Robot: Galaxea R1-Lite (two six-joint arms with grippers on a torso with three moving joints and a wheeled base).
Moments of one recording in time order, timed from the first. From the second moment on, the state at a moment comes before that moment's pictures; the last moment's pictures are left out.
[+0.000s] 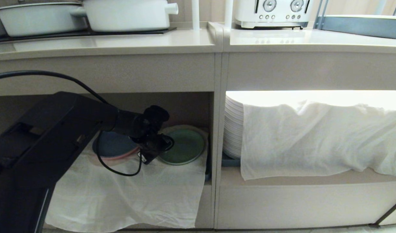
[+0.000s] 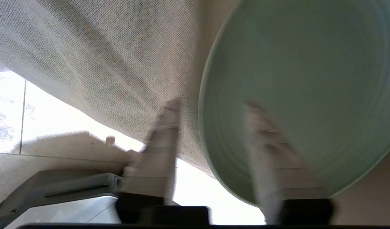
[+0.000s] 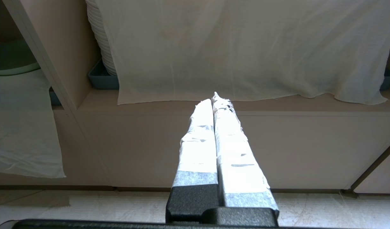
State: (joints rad) left arm -0.33 2.32 -1.59 0.34 0.13 -1.06; right arm 0.00 0.00 0.00 0.00 0.00 0.00
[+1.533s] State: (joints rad) left arm -0.33 2.26 -1.53 0.35 0.14 -1.06; right arm 0.00 0.00 0.00 0.00 0.00 0.00
